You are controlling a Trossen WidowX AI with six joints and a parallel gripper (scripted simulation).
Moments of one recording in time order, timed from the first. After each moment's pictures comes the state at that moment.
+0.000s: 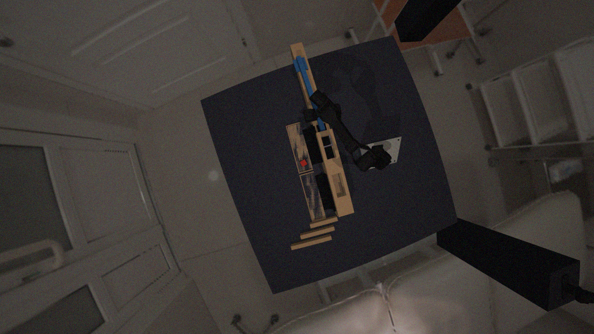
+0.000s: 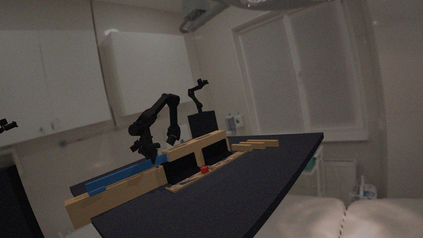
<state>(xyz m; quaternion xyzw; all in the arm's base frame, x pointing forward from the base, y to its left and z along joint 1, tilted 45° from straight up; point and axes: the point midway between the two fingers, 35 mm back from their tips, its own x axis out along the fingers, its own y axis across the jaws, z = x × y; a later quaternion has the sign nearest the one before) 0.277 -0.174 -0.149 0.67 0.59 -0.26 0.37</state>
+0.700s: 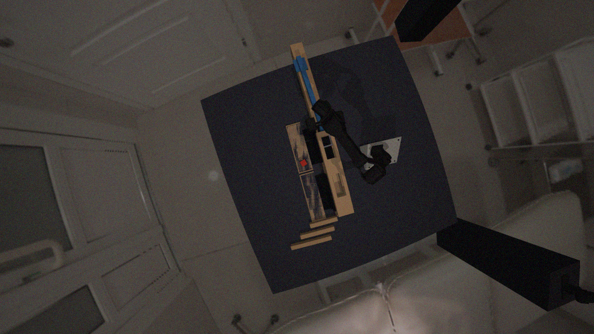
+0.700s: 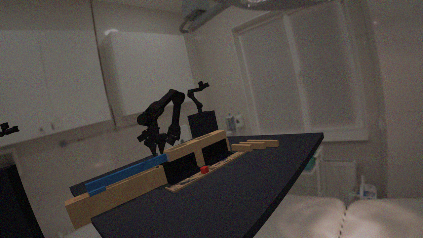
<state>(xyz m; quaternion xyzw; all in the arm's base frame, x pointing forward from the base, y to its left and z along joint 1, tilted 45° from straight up) 0.277 -0.163 -0.093 0.66 0.59 -0.26 0.39</state>
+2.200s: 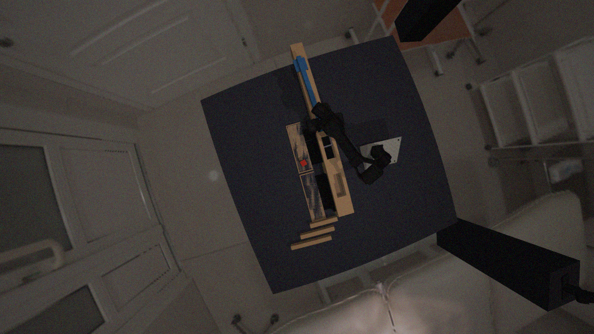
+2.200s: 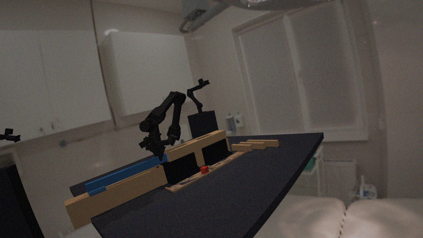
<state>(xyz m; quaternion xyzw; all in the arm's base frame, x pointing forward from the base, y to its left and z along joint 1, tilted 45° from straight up) 0.272 -0.139 -0.117 0.66 0.59 -0.27 0.38</state>
